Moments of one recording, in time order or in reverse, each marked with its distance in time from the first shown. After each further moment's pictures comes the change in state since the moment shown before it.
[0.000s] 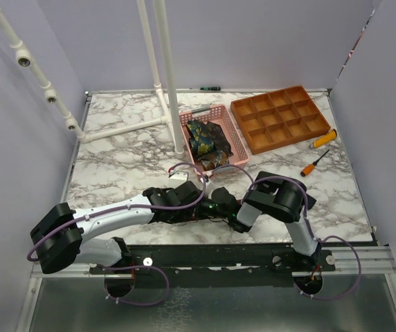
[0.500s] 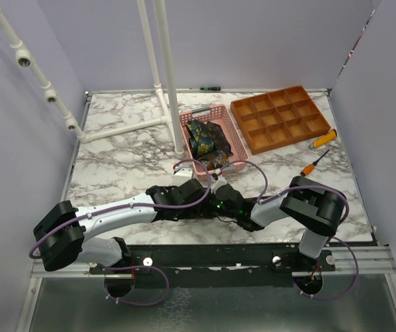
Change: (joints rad) left arm -0.017 0.029 0.050 0.042 -0.028 -0.003; right arm 0.000 -0.329 -0.079 -0.439 0.151 -0.136
